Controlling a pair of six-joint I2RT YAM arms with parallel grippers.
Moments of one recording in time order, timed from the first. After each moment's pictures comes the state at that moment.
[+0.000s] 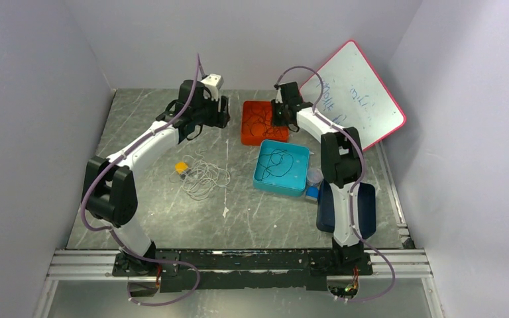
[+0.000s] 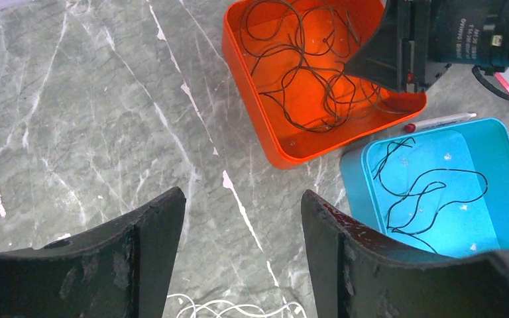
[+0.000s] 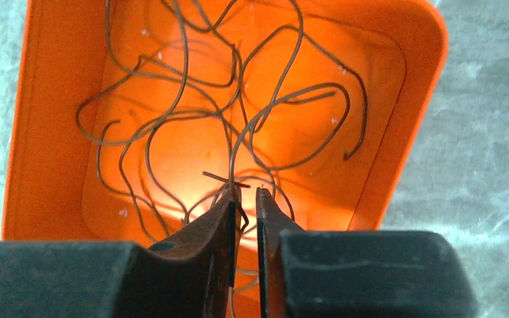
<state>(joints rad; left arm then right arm) -0.43 1.70 1.37 -0.18 0.09 -0.11 0.31 2.23 1.74 -0.32 -0.11 0.16</state>
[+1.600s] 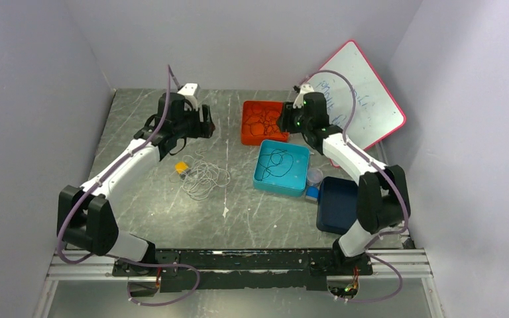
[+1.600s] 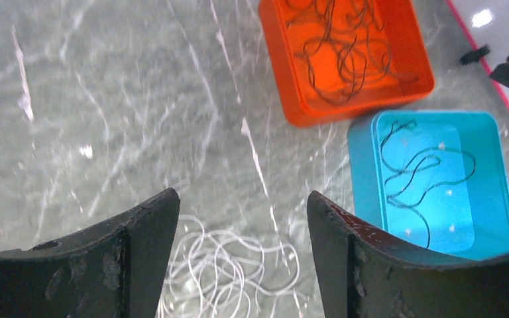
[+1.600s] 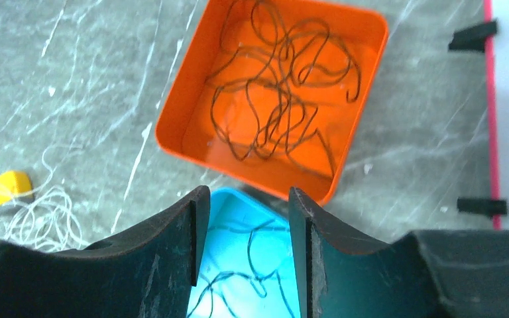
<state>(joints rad) -0.37 1.46 1.18 -0.21 0.05 -0.23 0.32 1.65 1.21 -0.03 -0.13 0.18</state>
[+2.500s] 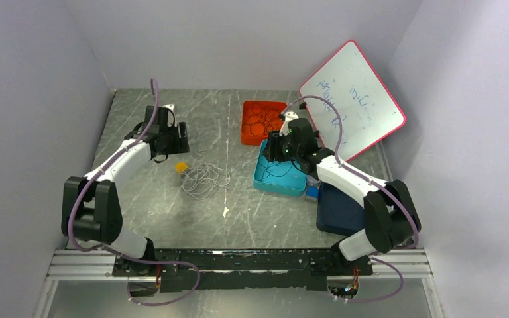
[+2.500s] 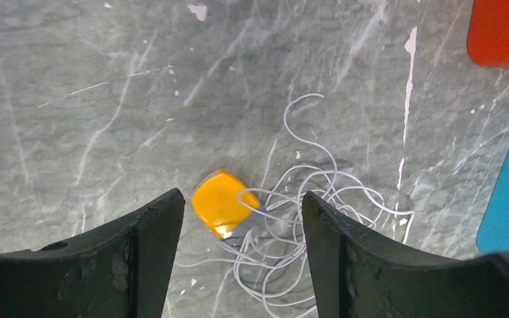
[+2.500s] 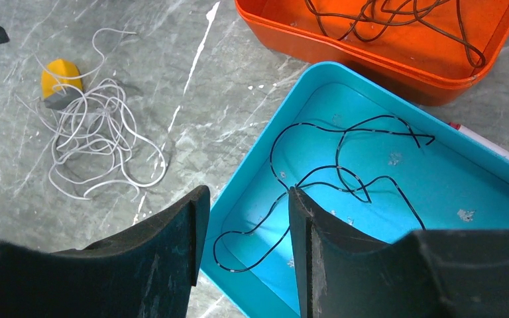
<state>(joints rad) -0.17 1.50 1.03 -0.38 0.01 -0.25 0.49 1.47 0.91 -0.03 -0.15 0.30</state>
